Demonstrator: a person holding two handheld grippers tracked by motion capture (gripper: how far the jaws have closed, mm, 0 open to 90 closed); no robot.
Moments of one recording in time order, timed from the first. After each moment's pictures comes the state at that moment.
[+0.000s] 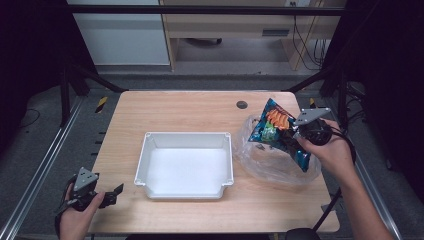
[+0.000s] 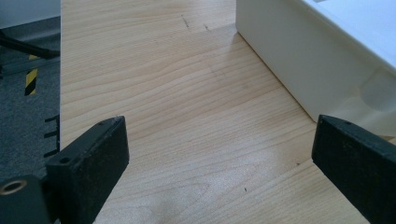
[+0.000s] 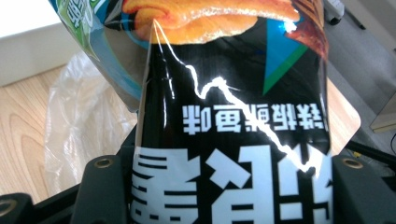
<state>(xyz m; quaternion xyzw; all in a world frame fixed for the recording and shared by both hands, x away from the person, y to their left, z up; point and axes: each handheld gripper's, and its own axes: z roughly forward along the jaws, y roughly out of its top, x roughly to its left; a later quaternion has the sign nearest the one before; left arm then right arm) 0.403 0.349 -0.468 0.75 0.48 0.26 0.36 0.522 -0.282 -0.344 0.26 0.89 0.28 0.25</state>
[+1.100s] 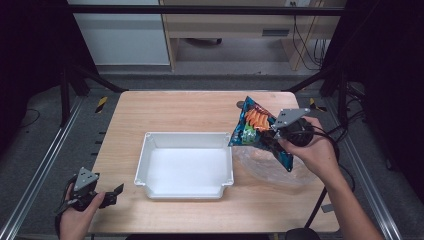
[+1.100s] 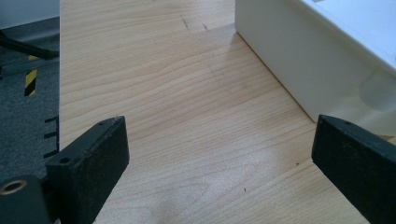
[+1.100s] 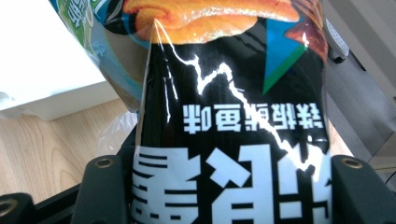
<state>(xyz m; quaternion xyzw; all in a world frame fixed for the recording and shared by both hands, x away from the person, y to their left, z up) 0.403 0.348 -0.467 0.76 0.48 0.26 0.36 0.508 -0.223 -0.323 0.19 0.90 0.29 0.27</state>
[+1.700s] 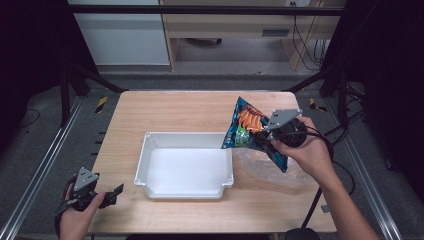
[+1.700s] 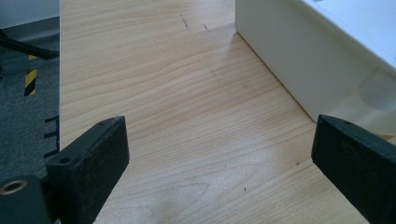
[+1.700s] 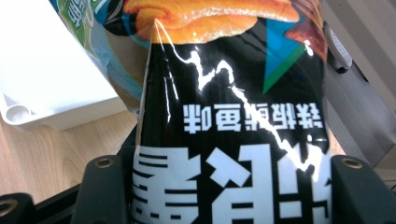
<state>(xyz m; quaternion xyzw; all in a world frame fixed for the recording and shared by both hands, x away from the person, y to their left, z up) 0.403 0.348 -0.468 0.76 0.48 0.26 0.36 0.503 -0.205 -0.318 0.17 0.90 0.29 0.27</state>
